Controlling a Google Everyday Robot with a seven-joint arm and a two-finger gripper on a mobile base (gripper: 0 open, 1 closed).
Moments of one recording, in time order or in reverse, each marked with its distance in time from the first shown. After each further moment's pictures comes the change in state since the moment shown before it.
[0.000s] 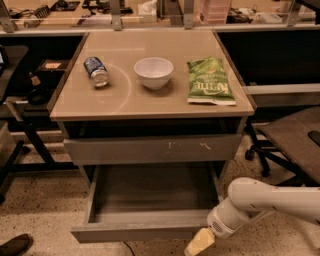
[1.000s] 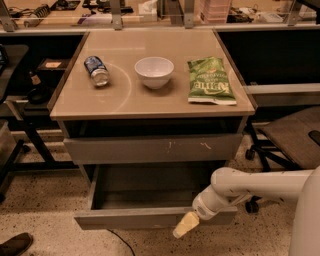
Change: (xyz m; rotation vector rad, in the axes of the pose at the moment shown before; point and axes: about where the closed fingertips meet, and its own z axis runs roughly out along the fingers) arm -0.063 -0.046 0.047 0.018 -0.053 -0.088
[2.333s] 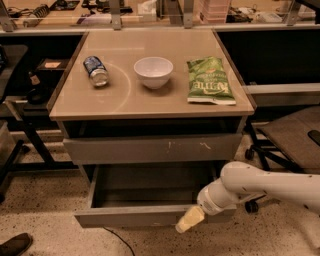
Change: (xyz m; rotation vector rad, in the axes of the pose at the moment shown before) arm -0.016 0.020 -0.060 0.040 -0.084 -0.046
